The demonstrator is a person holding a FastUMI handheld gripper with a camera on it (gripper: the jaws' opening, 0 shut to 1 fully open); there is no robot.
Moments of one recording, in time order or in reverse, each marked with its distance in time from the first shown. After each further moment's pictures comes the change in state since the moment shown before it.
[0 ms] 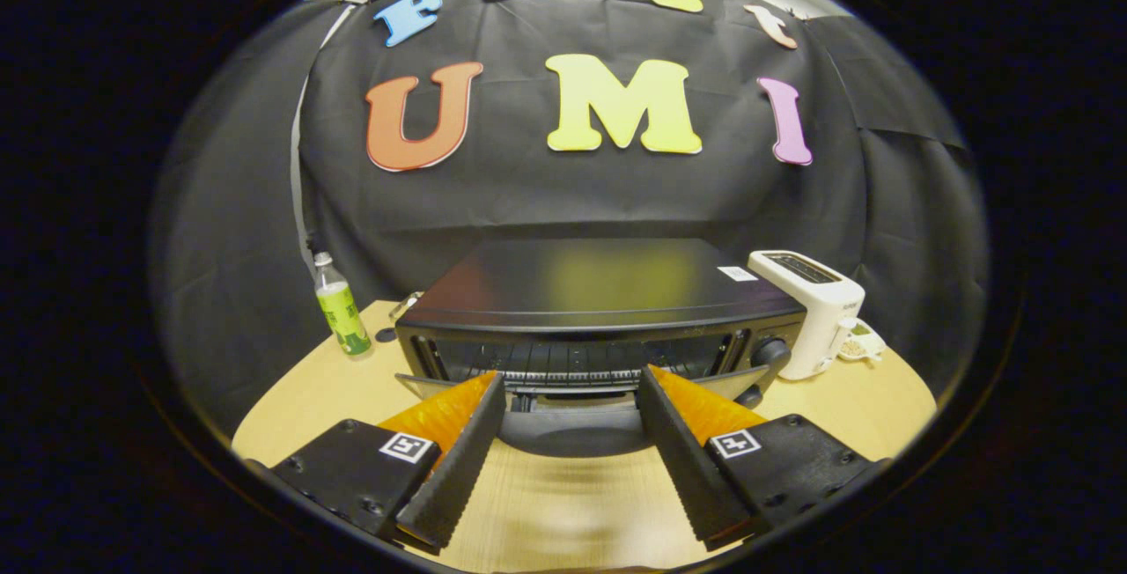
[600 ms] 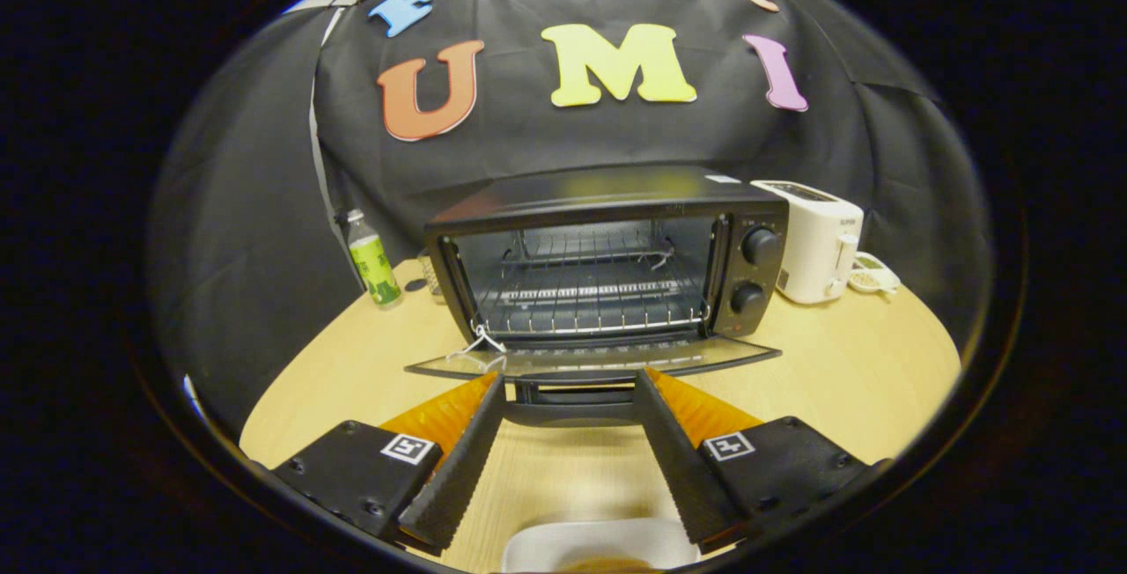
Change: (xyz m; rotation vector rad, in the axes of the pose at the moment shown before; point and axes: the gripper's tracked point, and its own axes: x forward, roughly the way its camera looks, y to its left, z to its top) arm -0.047 -0.004 -0.088 0.065 0.158 0.081
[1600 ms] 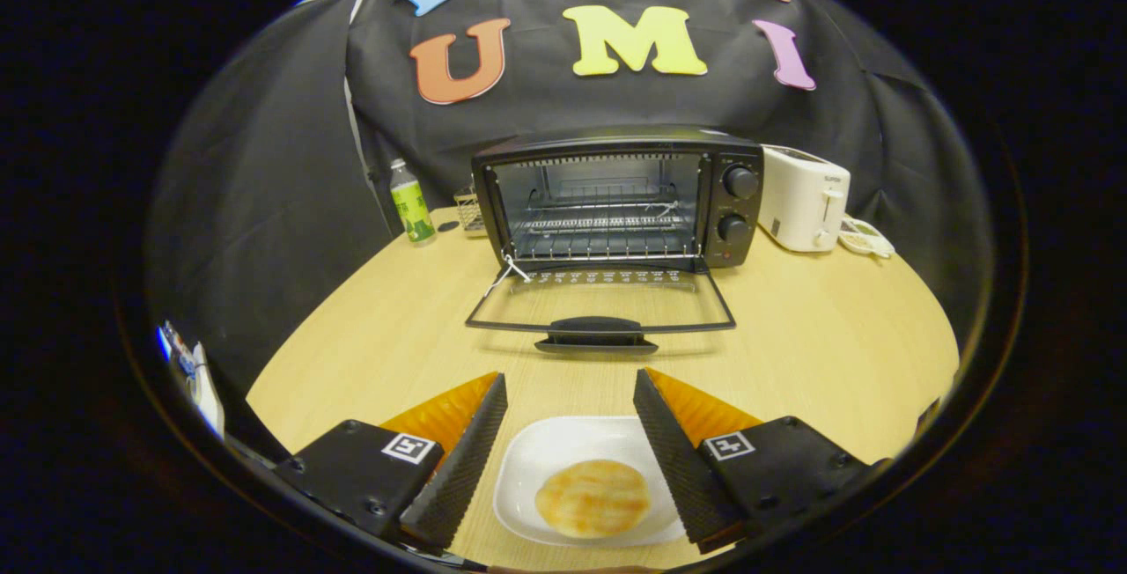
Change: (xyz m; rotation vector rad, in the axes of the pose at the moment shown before) arm -0.090 -0.002 -0.066 -0.026 0.099 0.066
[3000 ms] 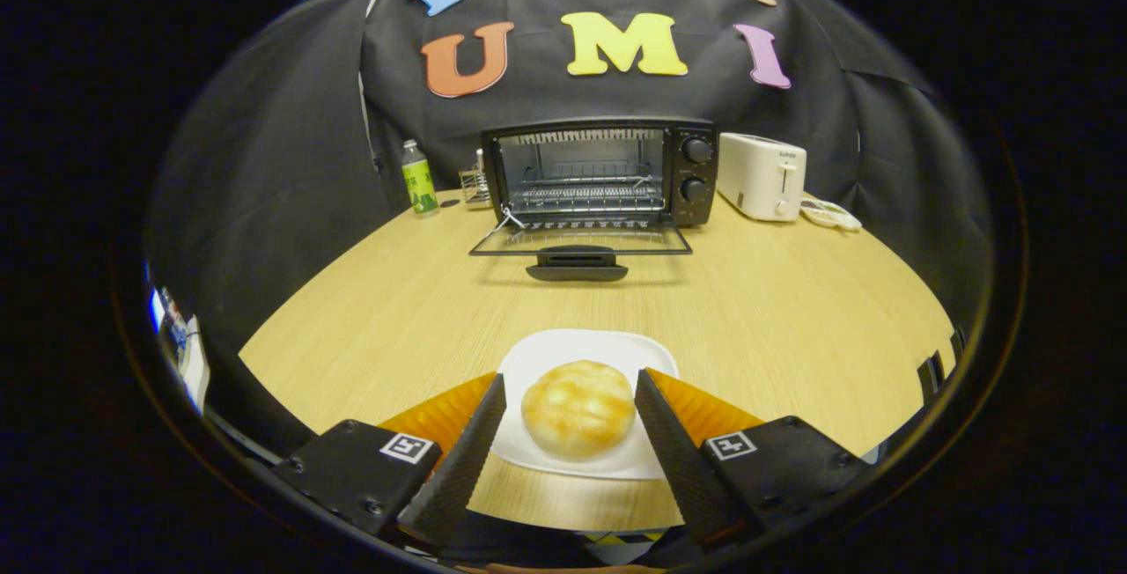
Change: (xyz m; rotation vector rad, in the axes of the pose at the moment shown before) arm -0.049 -0.012 -0.080 -0.028 0.004 -0.043
